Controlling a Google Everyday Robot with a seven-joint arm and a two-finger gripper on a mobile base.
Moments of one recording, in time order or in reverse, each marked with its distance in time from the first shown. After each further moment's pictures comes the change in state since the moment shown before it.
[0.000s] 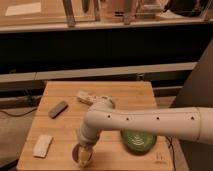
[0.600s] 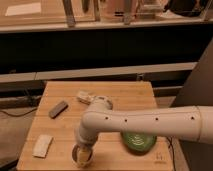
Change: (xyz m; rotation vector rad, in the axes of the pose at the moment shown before) arm -0.005 0.002 -0.003 0.010 0.009 -0.021
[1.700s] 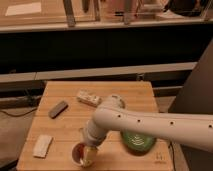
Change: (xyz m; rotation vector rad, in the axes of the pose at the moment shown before) arm 0.020 0.005 -0.026 0.013 -0.071 -0.018
